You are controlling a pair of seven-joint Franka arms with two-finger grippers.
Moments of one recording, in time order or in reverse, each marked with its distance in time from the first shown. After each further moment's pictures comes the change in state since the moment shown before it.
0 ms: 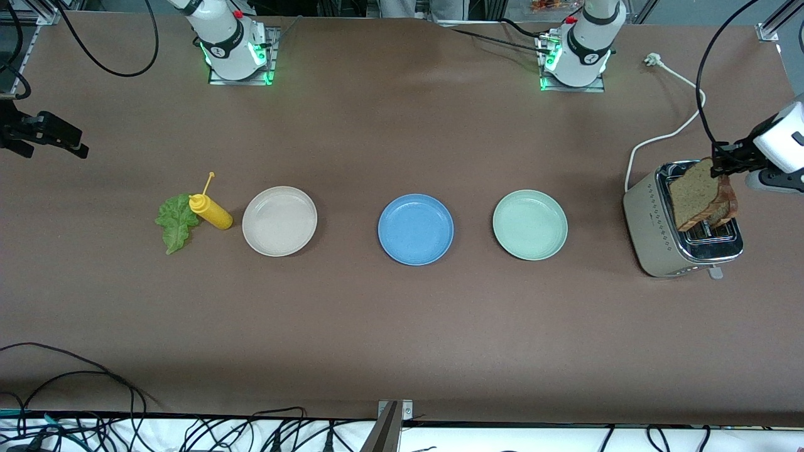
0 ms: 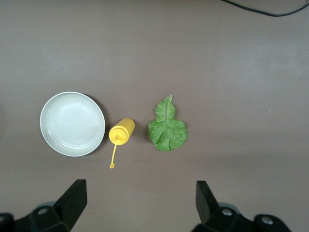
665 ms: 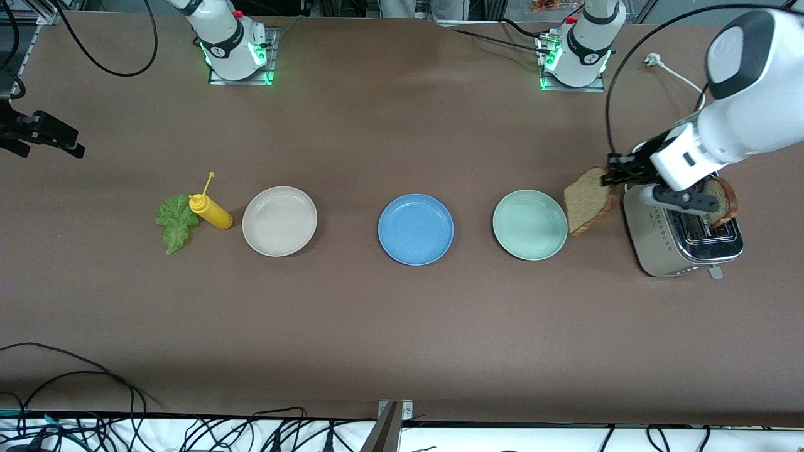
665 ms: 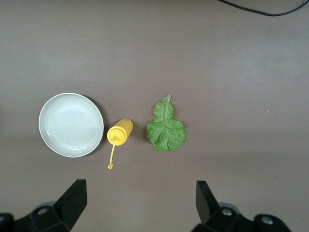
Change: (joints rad) left arm -0.044 0.084 -0.181 -0.018 -0.336 0.073 -0.199; right arm -0.004 0.000 -0.005 0.003 0.000 0.000 -0.001
